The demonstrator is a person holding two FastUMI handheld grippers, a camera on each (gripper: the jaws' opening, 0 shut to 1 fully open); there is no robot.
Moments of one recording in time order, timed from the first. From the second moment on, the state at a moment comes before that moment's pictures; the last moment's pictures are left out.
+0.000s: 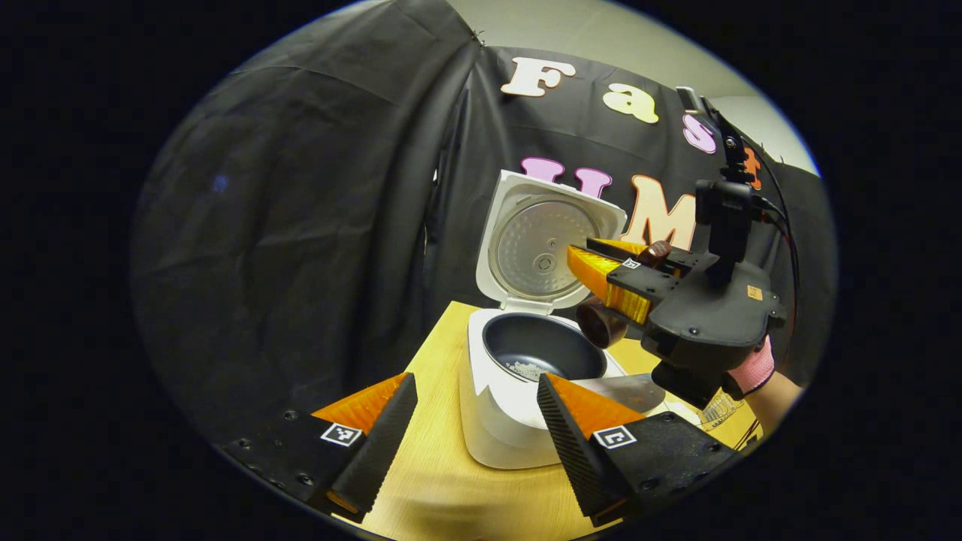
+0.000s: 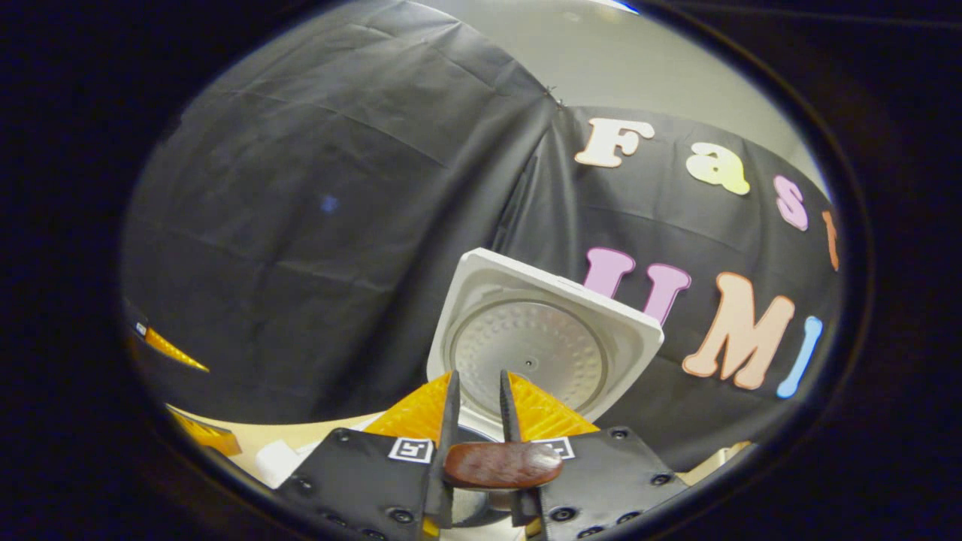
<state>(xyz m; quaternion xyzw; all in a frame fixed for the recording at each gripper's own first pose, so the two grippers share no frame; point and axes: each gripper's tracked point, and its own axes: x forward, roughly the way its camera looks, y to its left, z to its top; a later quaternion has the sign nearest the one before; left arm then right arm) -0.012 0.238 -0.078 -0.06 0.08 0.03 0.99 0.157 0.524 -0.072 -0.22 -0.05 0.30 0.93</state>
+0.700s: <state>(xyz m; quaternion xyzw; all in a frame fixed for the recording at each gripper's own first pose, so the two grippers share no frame) 0.005 0.156 -0.057 -0.04 0.06 -0.04 1.00 0.197 0.329 0.019 0.15 0.01 0.19 0.97</state>
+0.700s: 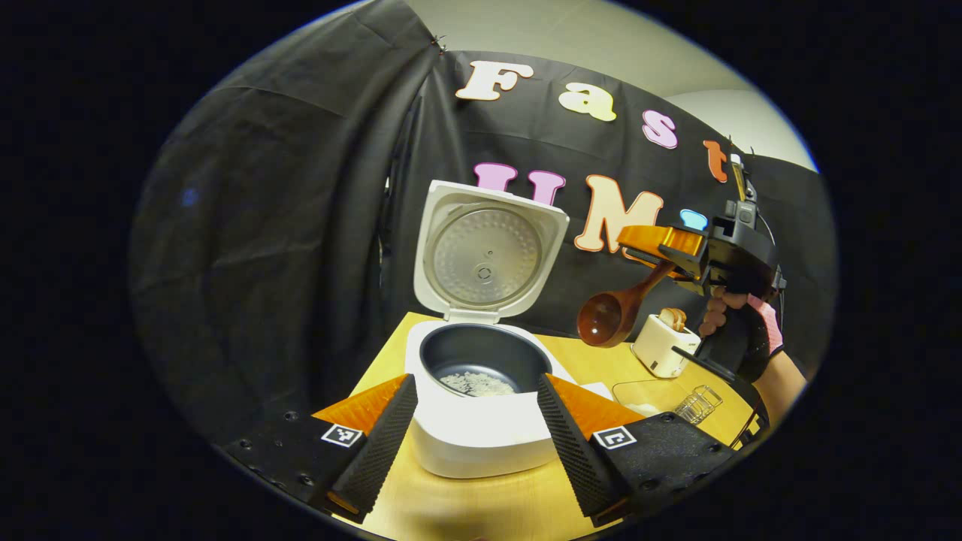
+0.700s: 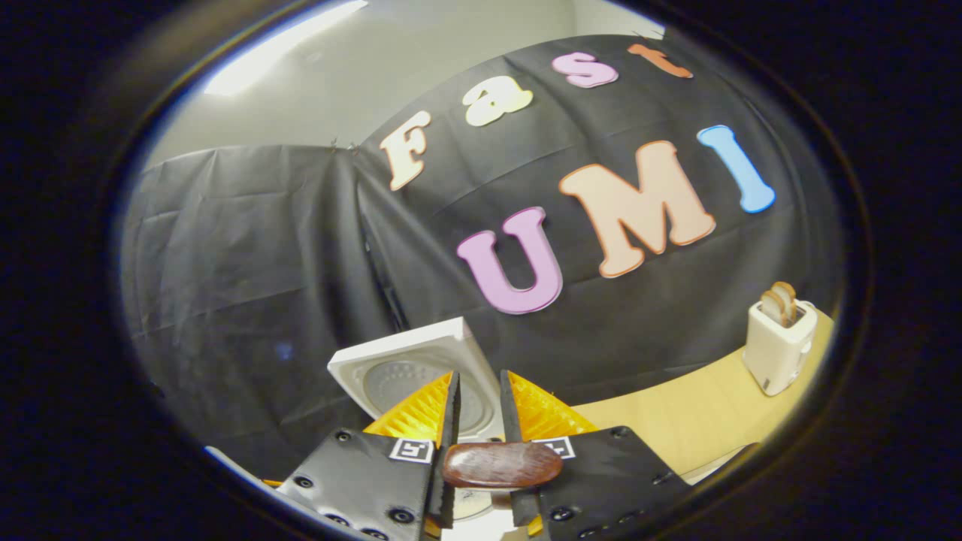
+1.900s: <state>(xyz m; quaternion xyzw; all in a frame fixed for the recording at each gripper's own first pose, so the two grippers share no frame) 0.013 0.075 -0.041 0.00 0.06 -0.01 1.00 0.173 -0.041 -0.067 0.08 0.07 -0.01 0.99</state>
